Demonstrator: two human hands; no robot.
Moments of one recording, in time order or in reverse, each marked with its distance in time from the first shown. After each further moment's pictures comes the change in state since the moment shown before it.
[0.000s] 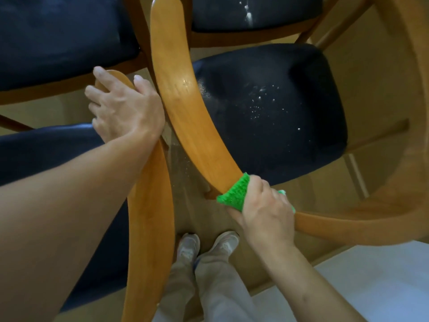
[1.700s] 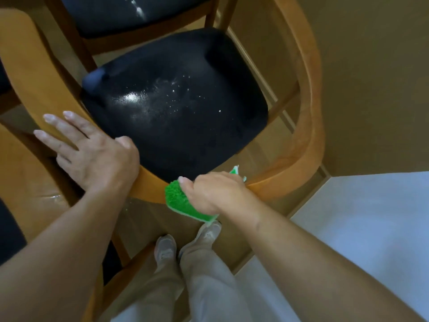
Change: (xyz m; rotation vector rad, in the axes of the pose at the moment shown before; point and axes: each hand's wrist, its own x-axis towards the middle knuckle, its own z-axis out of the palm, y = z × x) left_hand -0.123 0.042 0.018 0.271 -0.172 0.295; right_hand 0.032 0.057 -0.065 0.111 -0.833 0.190
